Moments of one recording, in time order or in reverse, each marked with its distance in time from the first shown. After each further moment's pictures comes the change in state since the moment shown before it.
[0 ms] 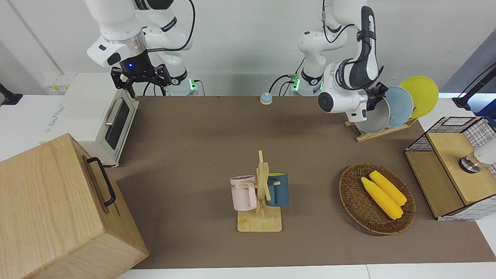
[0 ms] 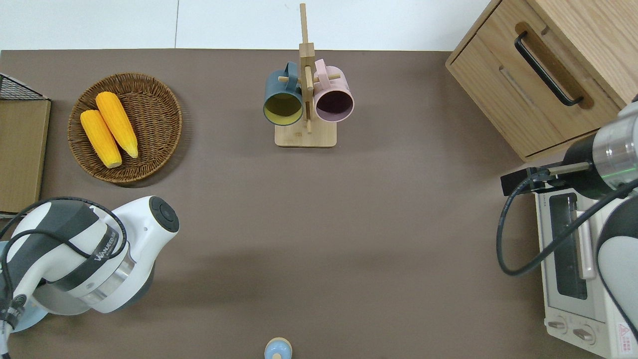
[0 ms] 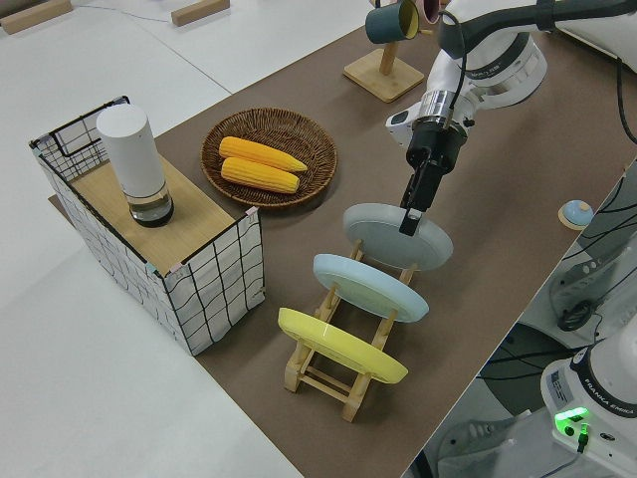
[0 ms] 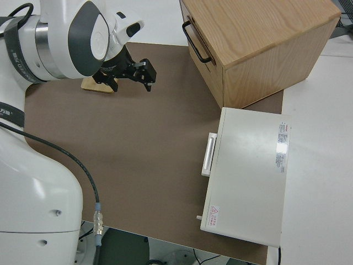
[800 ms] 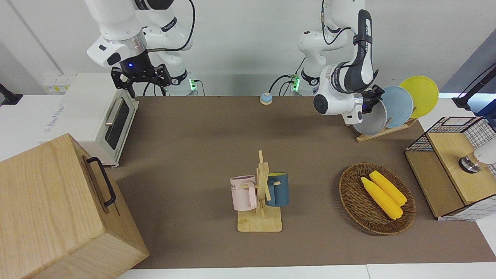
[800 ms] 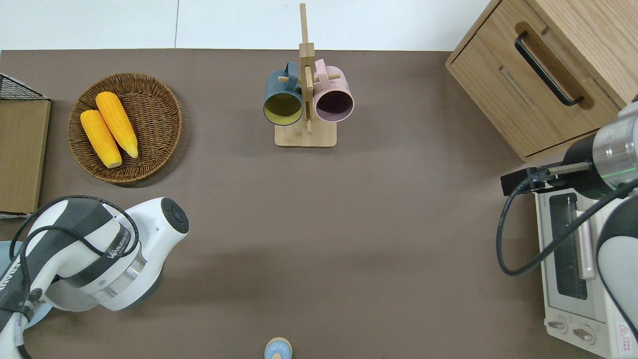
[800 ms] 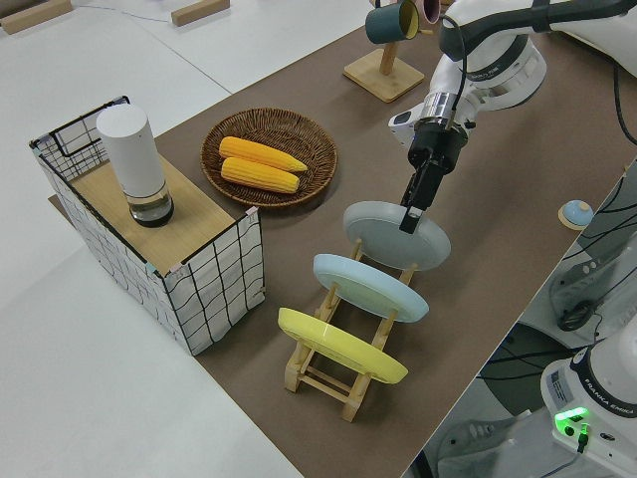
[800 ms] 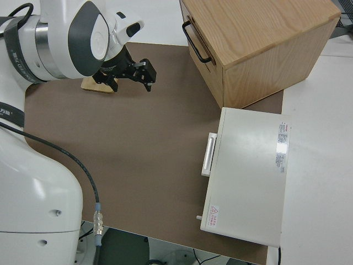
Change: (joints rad) left arm -0.024 0.024 0.000 0.000 0.000 0.001 -0.052; right arm 0.000 0.000 0.000 0.000 0.000 0.000 0.000
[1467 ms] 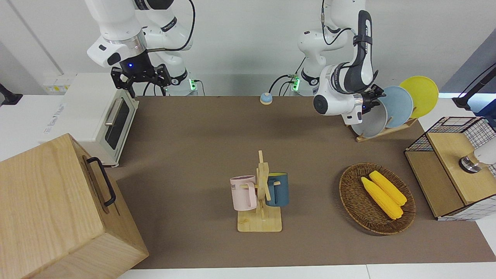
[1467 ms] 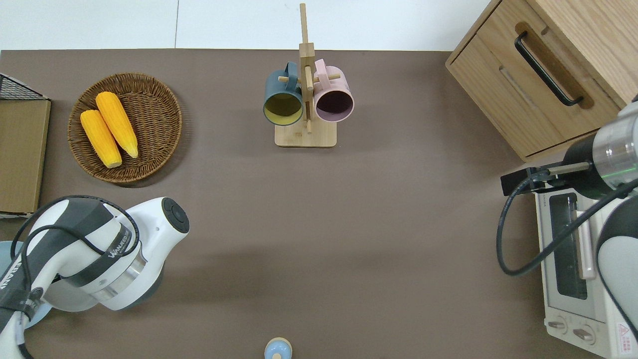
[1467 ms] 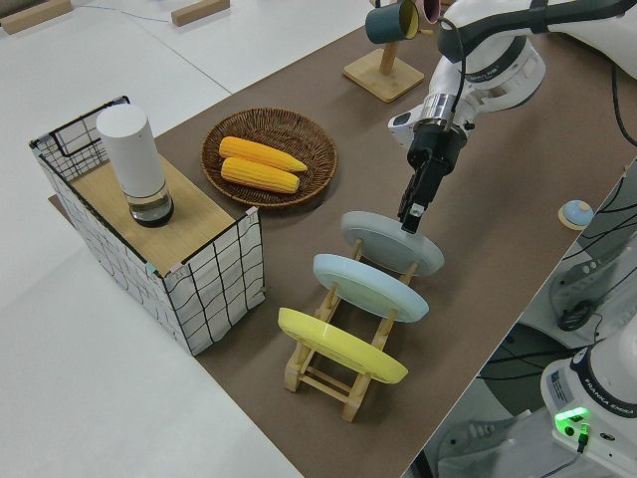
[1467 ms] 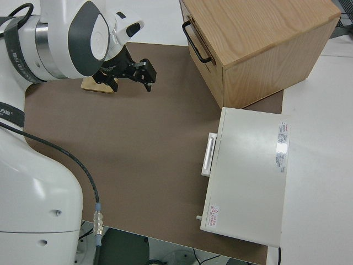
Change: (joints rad) left arm 0.000 0.003 0.000 0.000 0.000 0.001 -0.002; right arm 0.000 0.000 0.000 0.000 0.000 0.000 0.000
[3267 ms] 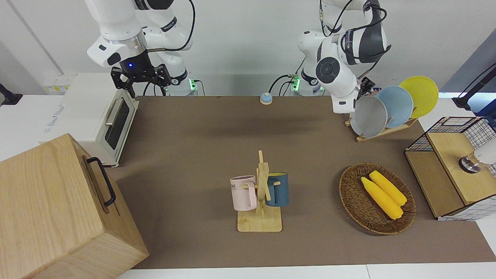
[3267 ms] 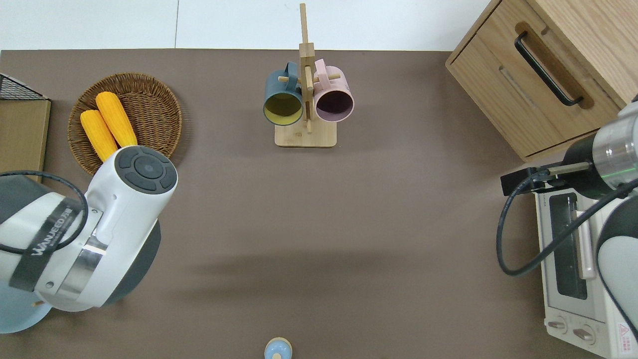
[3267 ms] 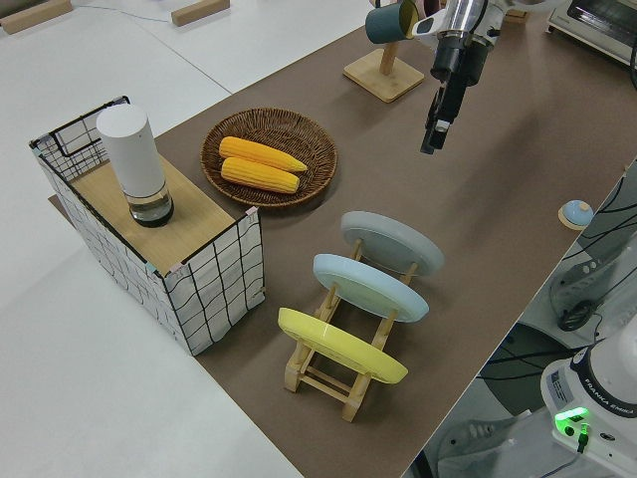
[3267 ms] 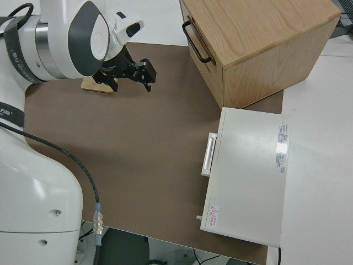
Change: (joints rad) left arm -0.016 -0.035 -0.058 0.336 -0.421 0.024 0.223; right arm 0.000 0.000 0.000 0.000 0.000 0.000 0.000
